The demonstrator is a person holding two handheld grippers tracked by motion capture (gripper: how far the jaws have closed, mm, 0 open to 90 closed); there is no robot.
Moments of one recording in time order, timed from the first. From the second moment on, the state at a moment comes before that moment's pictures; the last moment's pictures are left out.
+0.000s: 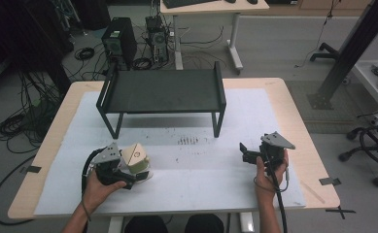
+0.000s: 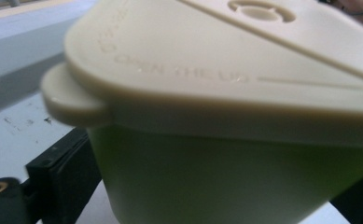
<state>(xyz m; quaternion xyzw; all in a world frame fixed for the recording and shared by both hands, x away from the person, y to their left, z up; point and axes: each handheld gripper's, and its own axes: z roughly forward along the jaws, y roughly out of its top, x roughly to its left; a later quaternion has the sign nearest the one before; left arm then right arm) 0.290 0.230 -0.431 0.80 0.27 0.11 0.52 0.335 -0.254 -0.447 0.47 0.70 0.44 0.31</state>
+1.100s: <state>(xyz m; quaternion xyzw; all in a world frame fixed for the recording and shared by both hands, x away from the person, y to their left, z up) 0.289 0.232 -0.431 0.80 0.27 0.13 0.52 0.334 -0.254 -0.447 0.47 0.70 0.44 0.31</state>
